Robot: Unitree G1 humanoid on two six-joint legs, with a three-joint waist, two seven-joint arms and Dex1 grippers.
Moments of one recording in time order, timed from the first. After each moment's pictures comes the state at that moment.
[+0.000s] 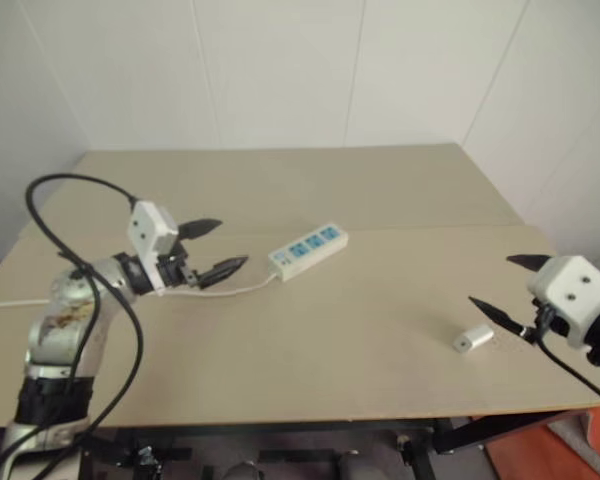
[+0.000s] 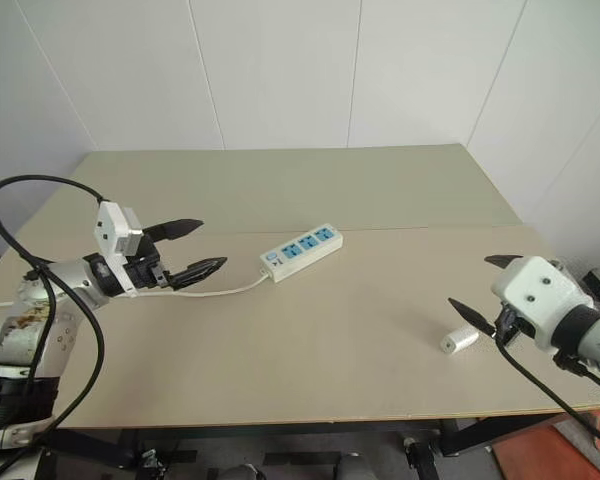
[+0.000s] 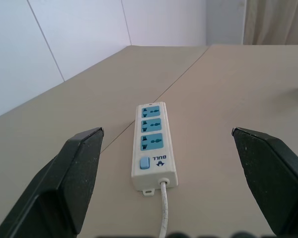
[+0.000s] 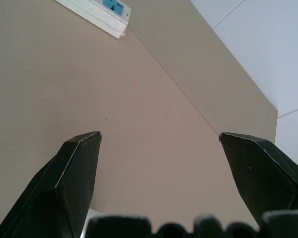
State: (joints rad) left arm -0.45 0.68 0.16 -0.10 -0.48 0.35 -0.96; right arm 0.10 -0.92 -0.51 -0.49 0.20 0.34 0.80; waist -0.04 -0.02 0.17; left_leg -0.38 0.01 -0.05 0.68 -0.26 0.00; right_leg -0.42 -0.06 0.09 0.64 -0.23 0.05
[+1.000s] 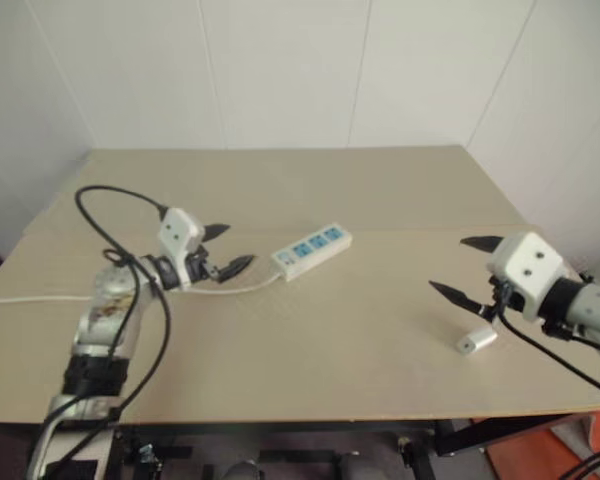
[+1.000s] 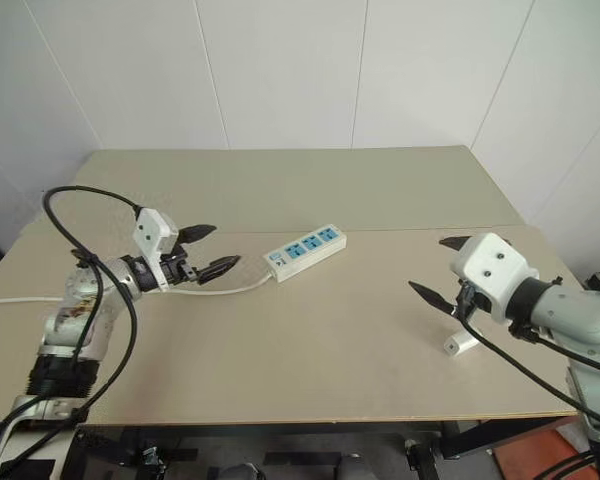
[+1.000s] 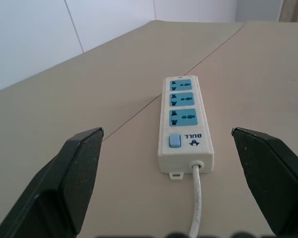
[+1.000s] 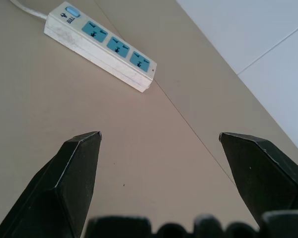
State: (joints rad) left arm -0.61 0.54 0.04 0.25 -0.31 0.18 -0.89; right arm -0.16 -0.91 -0.28 -0.39 0.22 0.33 0.81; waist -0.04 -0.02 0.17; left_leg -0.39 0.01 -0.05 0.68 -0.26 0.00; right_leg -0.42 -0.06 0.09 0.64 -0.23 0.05
